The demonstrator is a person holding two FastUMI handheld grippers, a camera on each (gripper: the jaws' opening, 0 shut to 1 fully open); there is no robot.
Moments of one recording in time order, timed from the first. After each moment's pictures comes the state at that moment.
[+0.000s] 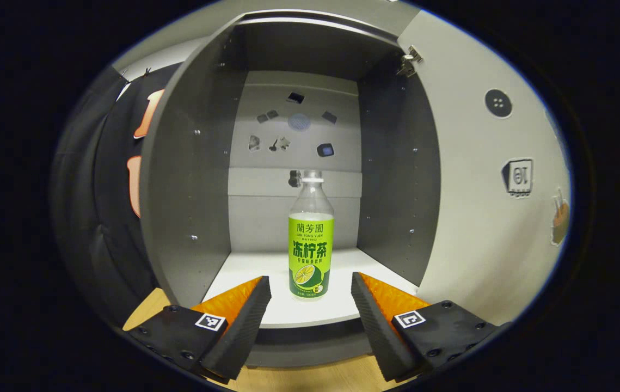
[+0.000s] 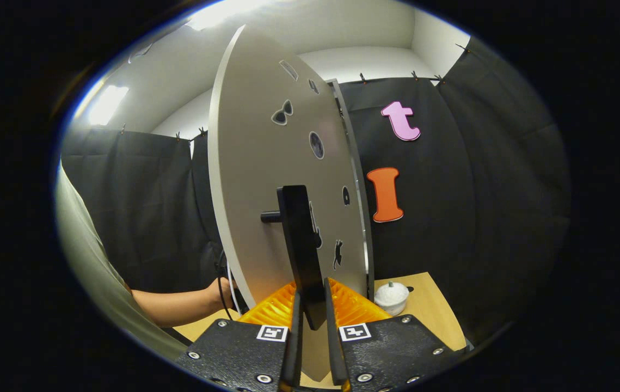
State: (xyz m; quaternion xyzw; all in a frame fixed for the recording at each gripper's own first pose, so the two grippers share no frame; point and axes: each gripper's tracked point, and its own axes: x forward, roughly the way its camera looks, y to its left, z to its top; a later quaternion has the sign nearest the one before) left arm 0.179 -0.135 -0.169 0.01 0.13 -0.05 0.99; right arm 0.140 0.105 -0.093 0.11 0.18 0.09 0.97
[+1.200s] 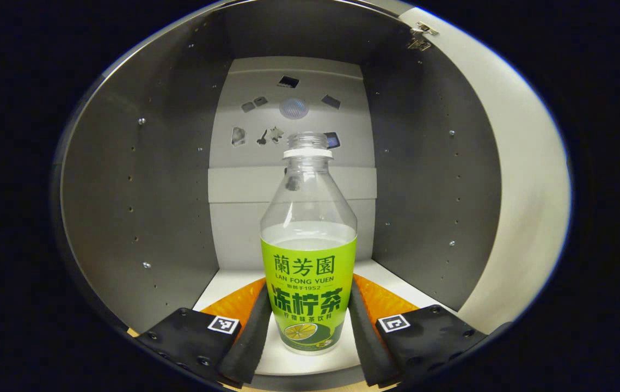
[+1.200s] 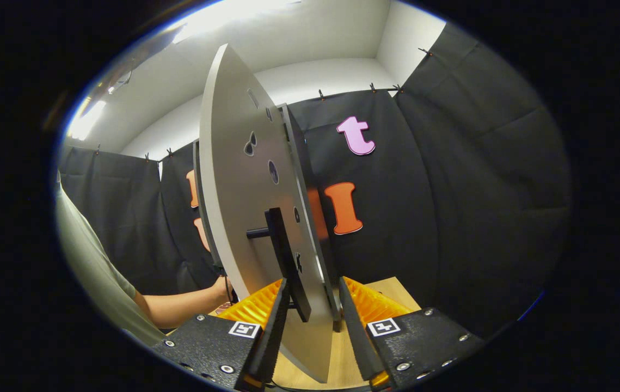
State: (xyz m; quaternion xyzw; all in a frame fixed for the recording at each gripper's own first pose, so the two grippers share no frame) left arm 0.251 -0.149 -0.166 0.04 0.10 -0.06 0.99; right arm 0.120 0.029 -0.075 0.12 0.14 0.00 0.98
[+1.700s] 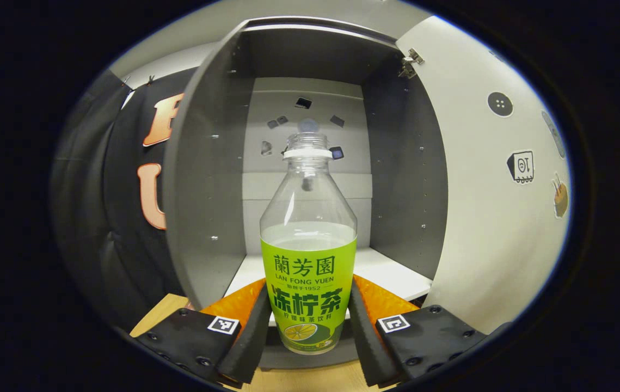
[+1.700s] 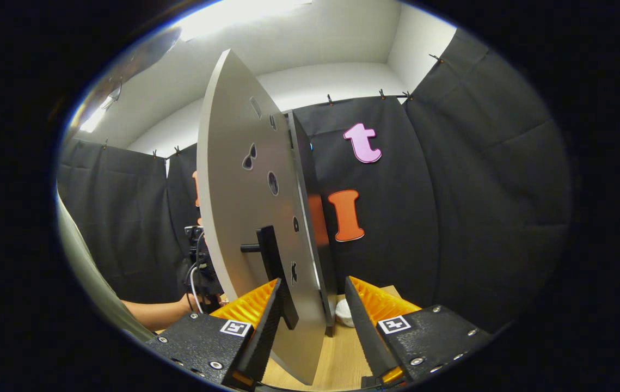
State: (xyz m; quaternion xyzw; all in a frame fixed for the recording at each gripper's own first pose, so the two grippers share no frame) left arm 0.137 -0.098 -0.160 0.03 0.09 -0.03 0.99; right arm 0.125 0.012 -0.057 0.10 0.13 0.02 0.99
